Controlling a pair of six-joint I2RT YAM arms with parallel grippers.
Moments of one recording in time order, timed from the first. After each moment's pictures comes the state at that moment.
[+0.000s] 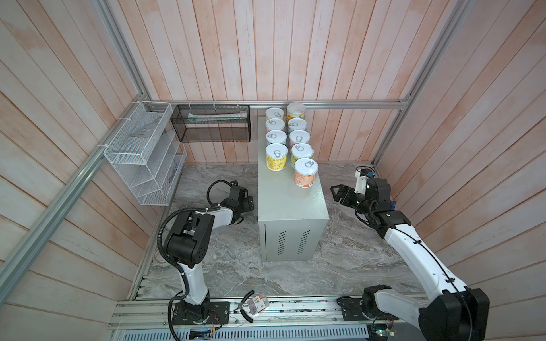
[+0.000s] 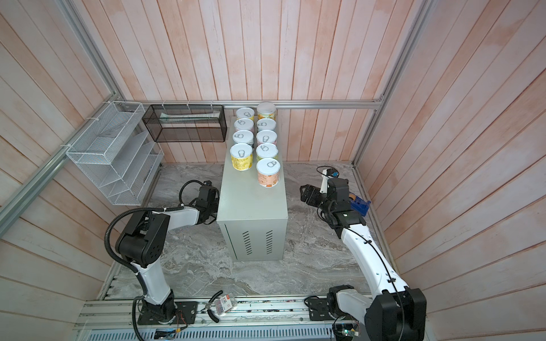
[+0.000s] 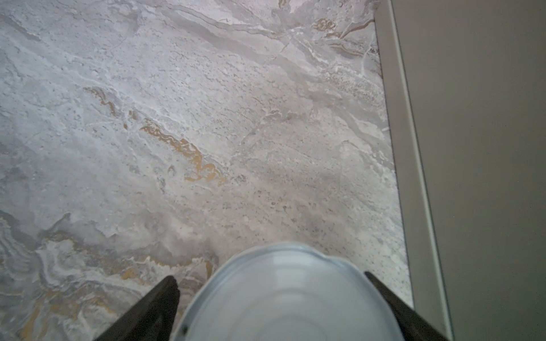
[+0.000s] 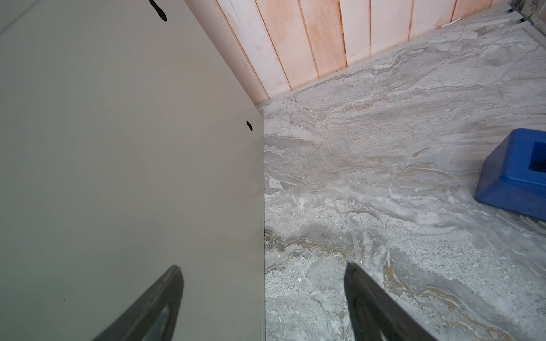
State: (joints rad) left arm -0.31 1.89 1.02 0.10 -0.21 -0.36; right arm 0.18 1.15 0.93 -0.27 -0.18 0.48
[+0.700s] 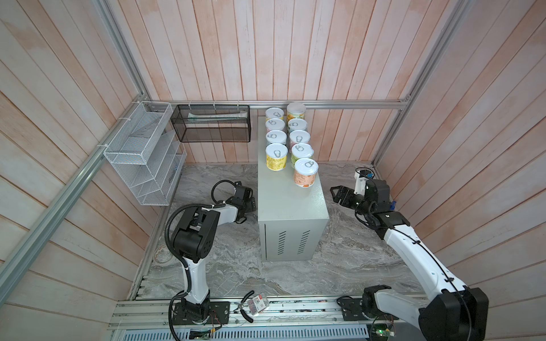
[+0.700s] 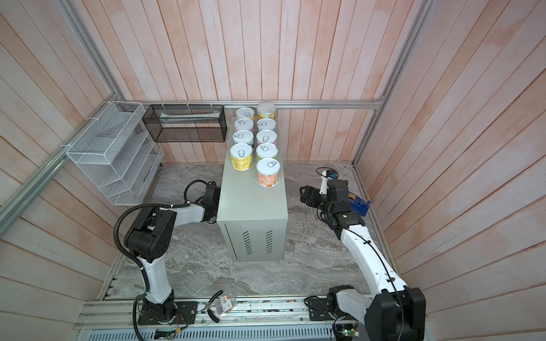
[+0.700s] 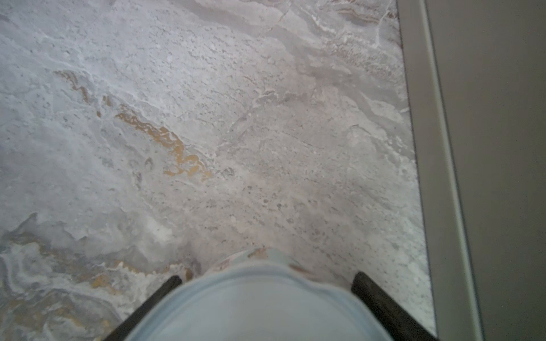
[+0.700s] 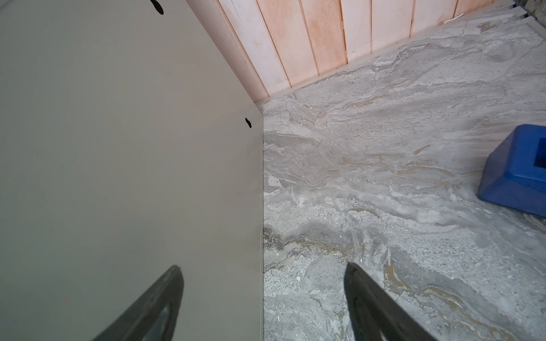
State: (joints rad) left arm -0.34 1.97 1.10 0.02 -0.25 -0.36; right arm 0.18 1.15 0.91 -0.25 -0.18 0.48
